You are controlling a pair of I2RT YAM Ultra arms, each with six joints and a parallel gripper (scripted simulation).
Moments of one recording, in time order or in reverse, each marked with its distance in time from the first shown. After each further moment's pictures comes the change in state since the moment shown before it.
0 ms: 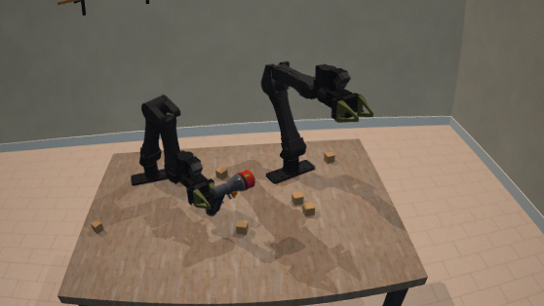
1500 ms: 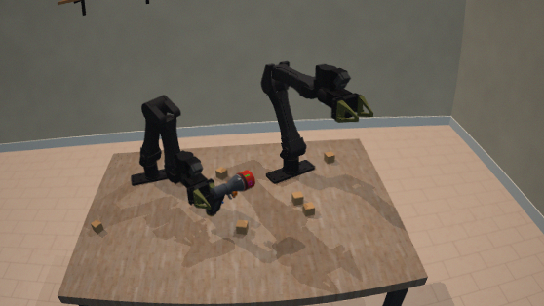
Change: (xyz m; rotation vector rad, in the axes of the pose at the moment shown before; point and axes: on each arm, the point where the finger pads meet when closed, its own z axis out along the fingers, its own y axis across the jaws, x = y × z) left arm 0.000 0.000 0.000 0.000 0.000 0.000; right arm 0.001 0.000 0.000 -0.001 0.000 0.000
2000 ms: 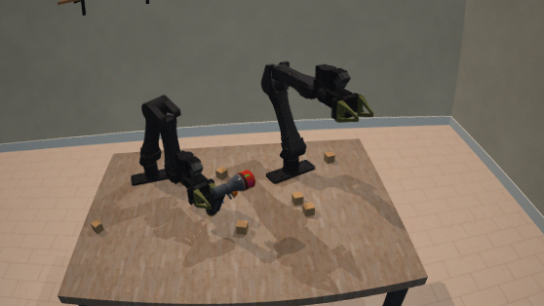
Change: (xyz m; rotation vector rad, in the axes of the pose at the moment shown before) left arm 0.000 0.000 0.000 0.000 0.000 0.000; right arm 0.000 0.001 0.000 -0.002 0.000 0.000
